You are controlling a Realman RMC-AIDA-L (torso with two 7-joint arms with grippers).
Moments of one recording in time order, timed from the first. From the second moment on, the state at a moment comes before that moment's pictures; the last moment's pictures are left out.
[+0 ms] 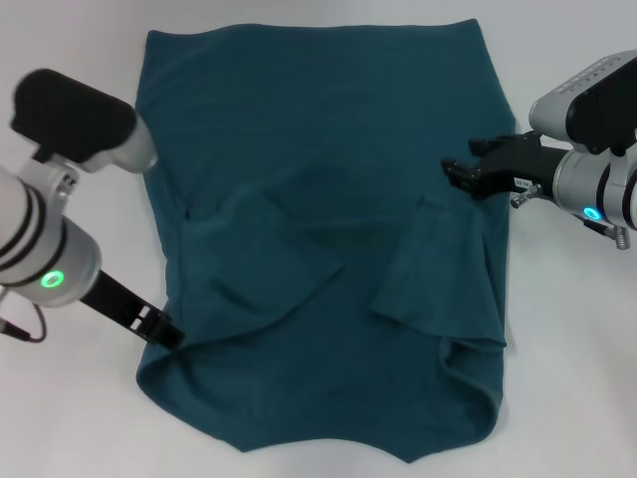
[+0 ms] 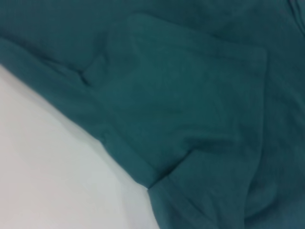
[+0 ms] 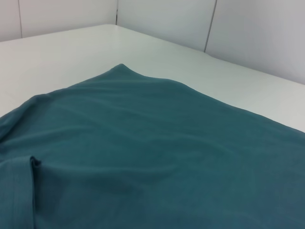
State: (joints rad) left arm -0.58 -2.17 1.28 1.47 2.86 1.61 -2.70; right arm 0.66 2.10 -1.17 -0.71 -1.91 -0.57 1.65
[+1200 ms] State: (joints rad) left arm -0.59 -2.16 1.34 1.26 2.86 1.40 -2.68; right arm 0.67 2.09 -1.16 -0.71 -1.91 -0.57 1.65
